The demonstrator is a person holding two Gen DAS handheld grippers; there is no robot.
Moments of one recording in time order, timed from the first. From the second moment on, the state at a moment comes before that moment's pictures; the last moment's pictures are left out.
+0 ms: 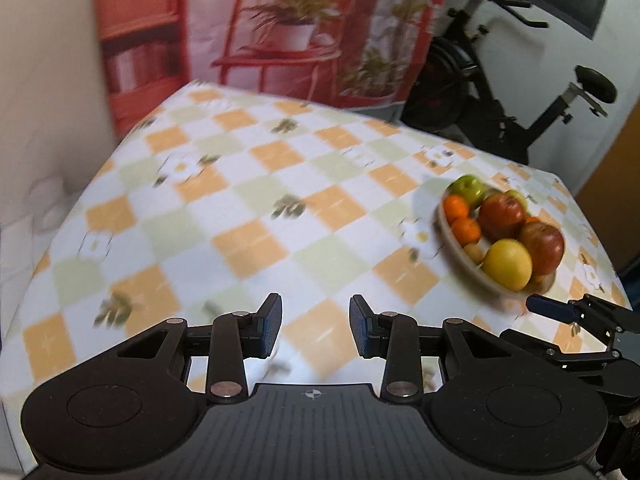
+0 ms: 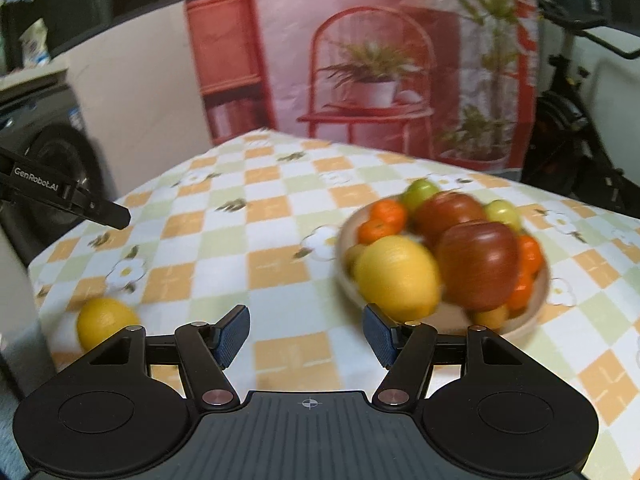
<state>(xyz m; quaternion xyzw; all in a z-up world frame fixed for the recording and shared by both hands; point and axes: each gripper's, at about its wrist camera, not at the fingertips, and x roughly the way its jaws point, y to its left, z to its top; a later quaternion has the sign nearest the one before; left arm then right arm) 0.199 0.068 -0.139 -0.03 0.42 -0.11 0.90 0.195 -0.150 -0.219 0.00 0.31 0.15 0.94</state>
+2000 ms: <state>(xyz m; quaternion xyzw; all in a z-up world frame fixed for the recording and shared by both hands) 0.174 0.045 -0.190 -0.15 0.41 -0.24 0.87 0.202 -0.086 -0.247 0.04 0.38 0.30 0.87</state>
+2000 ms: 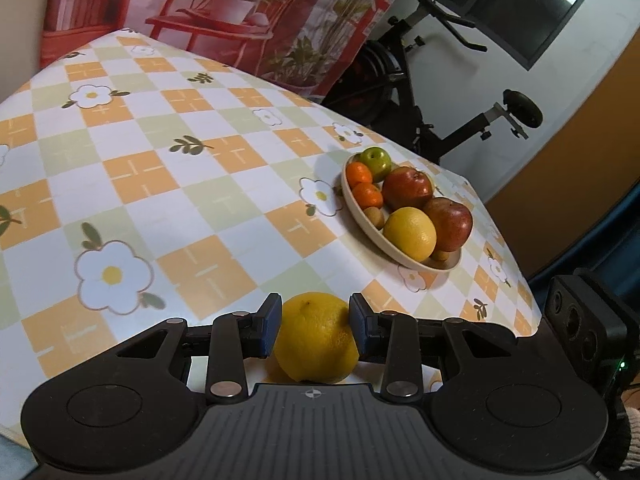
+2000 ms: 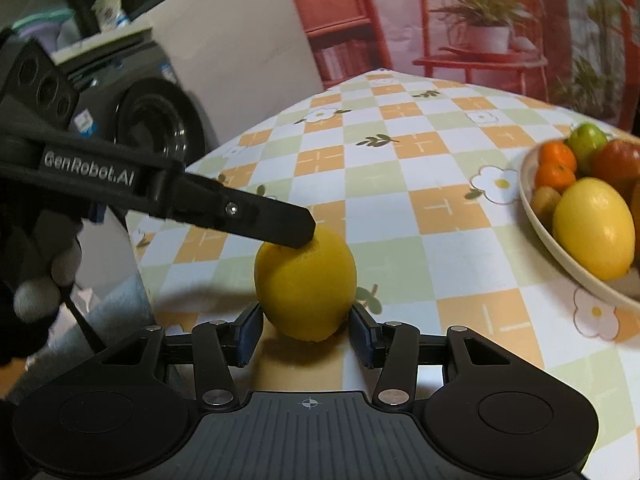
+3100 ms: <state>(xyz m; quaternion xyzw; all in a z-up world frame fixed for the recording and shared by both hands) 0.292 -0.048 -0.142 -0.17 0.37 -0.34 0.85 0.275 -0.177 -0.166 0.01 0.33 0.17 0.93</state>
